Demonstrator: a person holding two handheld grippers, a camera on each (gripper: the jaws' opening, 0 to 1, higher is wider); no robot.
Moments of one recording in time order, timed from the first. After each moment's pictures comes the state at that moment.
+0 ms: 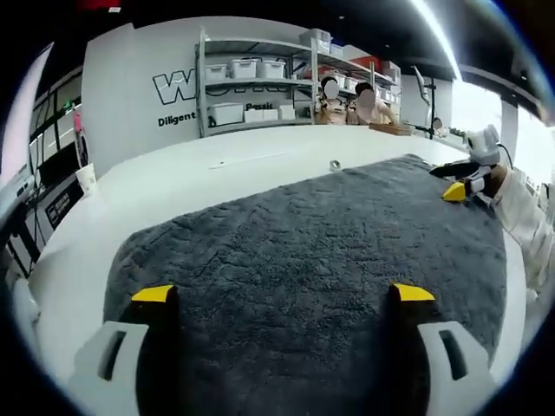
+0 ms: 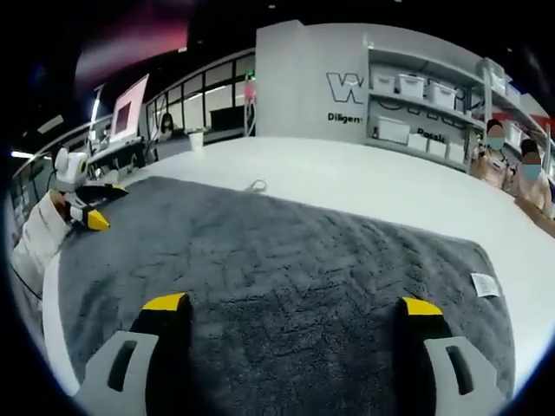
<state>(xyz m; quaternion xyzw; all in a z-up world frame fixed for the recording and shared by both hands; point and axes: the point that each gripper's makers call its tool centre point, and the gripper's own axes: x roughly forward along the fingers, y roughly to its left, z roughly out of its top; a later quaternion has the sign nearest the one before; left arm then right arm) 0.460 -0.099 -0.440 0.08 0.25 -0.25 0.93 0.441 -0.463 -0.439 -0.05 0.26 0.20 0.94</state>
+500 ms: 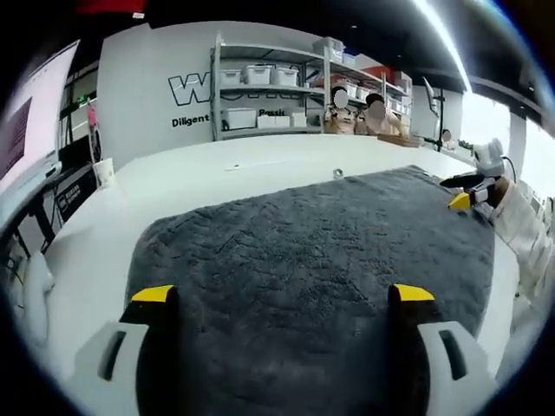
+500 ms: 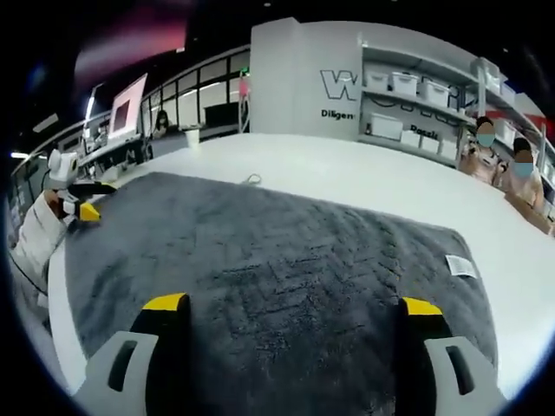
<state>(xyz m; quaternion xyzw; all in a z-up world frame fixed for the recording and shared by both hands) 0.425 -0.076 -0.429 0.05 0.24 -0.22 0.94 0.415 -0.485 -0.436 -0.06 0.27 0.19 0.94</state>
